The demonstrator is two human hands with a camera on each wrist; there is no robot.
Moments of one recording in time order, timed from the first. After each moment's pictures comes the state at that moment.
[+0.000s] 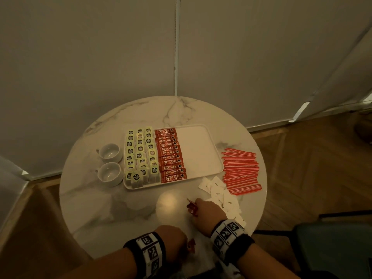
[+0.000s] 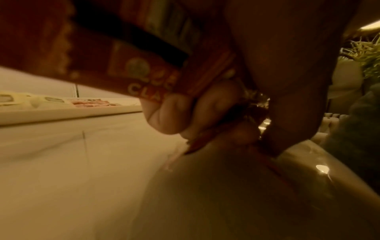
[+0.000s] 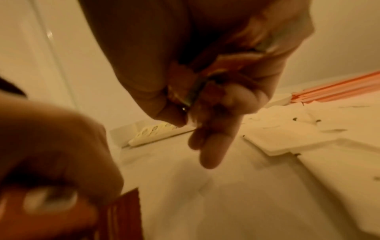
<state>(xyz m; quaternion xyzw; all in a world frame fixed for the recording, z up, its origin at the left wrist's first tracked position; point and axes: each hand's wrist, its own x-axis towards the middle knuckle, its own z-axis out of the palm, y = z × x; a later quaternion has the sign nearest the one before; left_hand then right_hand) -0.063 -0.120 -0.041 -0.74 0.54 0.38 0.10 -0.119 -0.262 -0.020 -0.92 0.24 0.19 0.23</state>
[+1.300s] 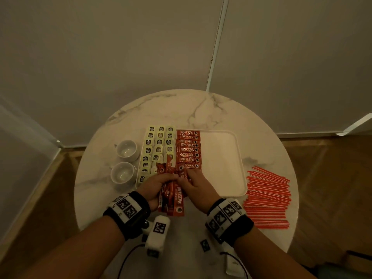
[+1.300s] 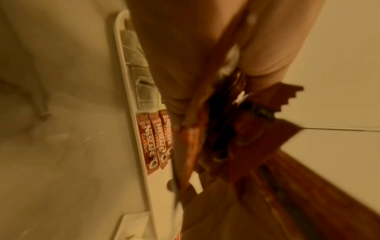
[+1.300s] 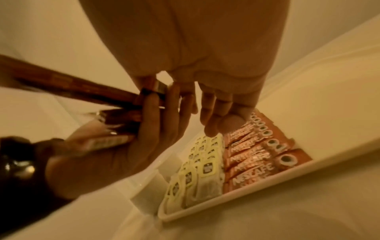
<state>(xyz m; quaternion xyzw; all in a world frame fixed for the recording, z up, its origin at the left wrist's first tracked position) 0.071 -0.142 0.021 -0.47 -0.14 0.45 -0.74 0.018 -0.281 0.004 -0.83 0.09 0.09 0.54</state>
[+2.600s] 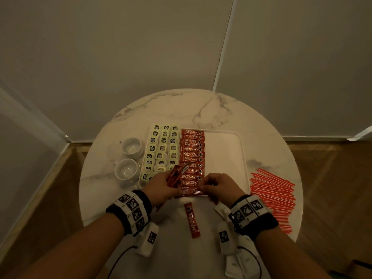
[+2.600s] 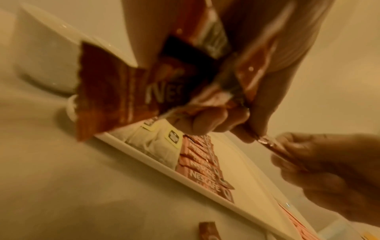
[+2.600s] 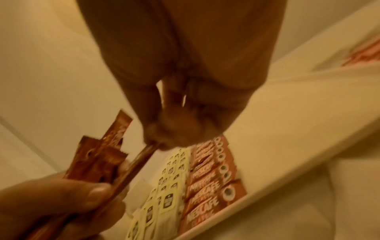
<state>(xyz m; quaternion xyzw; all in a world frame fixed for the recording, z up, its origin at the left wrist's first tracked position) 0.069 -0.136 0.006 -0.78 0.06 0.35 -0.52 0.004 -0.339 0.011 -0.77 0.18 0.19 0.58</state>
